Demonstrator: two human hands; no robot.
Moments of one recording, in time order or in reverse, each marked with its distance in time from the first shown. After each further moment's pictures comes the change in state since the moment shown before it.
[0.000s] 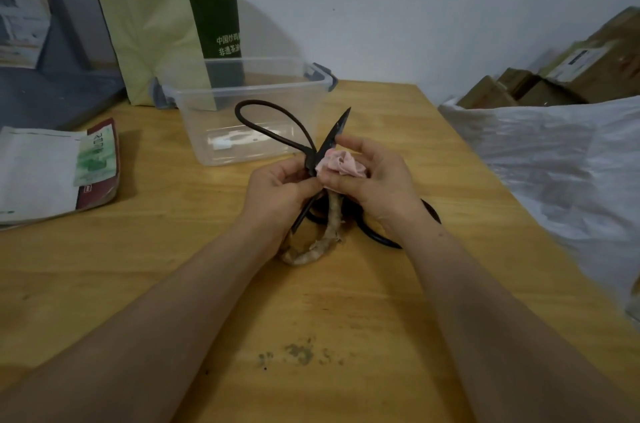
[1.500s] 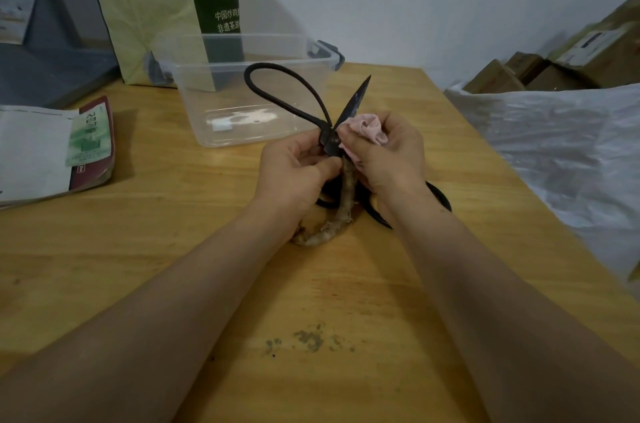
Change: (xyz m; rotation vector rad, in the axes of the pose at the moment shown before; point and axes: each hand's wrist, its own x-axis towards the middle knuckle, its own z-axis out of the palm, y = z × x) left_hand -0.006 0.008 0.011 0.130 0.026 0.120; right_hand 0.005 -0.006 0.018 0.204 0.286 -0.005
